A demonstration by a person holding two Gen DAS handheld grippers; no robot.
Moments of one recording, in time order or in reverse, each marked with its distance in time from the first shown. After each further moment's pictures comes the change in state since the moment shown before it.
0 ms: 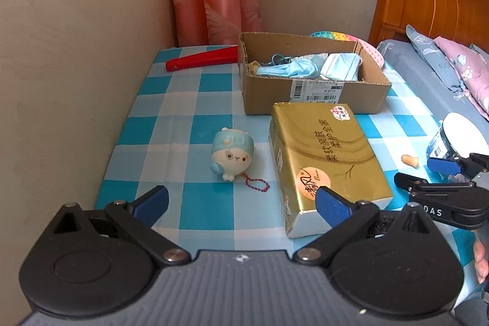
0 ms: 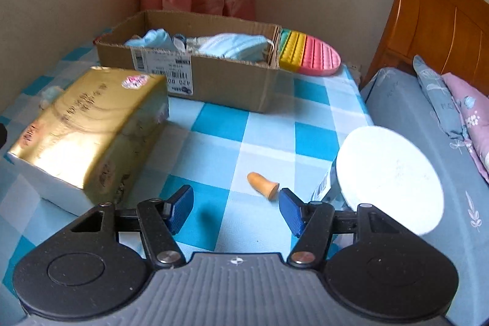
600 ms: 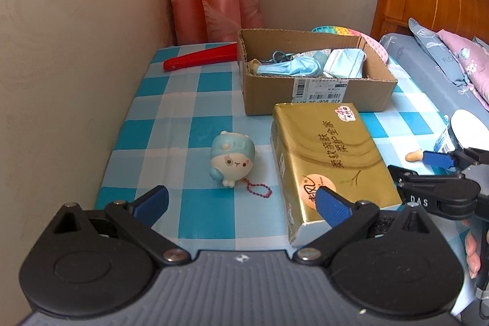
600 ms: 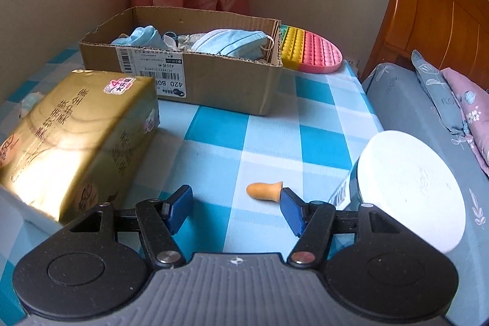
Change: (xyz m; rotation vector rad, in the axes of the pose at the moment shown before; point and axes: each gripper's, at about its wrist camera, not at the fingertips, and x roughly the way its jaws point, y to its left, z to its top) left arm 0.012 -0.003 0.007 0.017 0.017 0.014; right arm 0.024 0.003 0.013 0.020 0.003 -0.021
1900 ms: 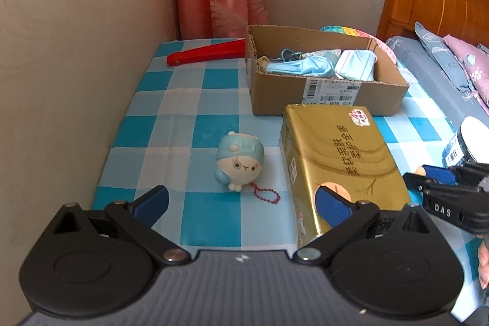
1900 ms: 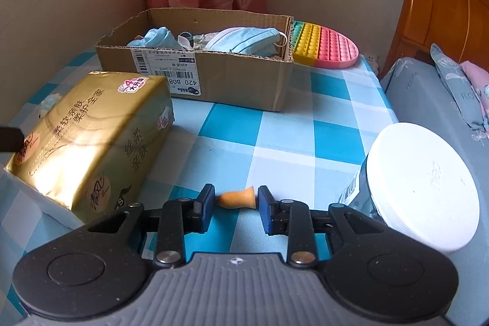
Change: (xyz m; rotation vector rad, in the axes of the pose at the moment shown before) left arm 0.015 0.010 0.003 -0.036 0.006 -0.004; right arm -0.004 -0.011 -0.006 0.012 0.004 0.109
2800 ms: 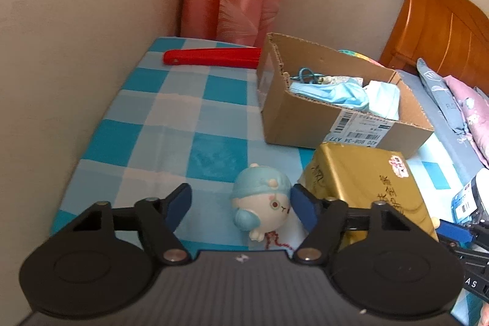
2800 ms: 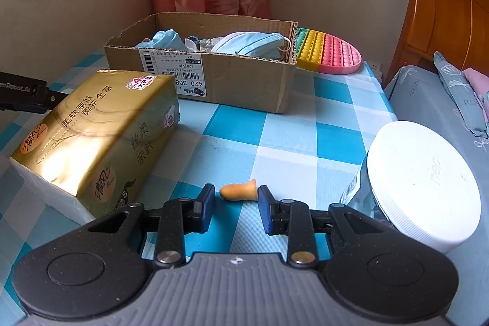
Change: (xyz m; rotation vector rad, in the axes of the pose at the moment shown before) left arm 0.062 0.032 0.016 -0.134 -0.048 -0.115; right arm -0.005 0.000 -0.008 -0.016 -0.033 0.017
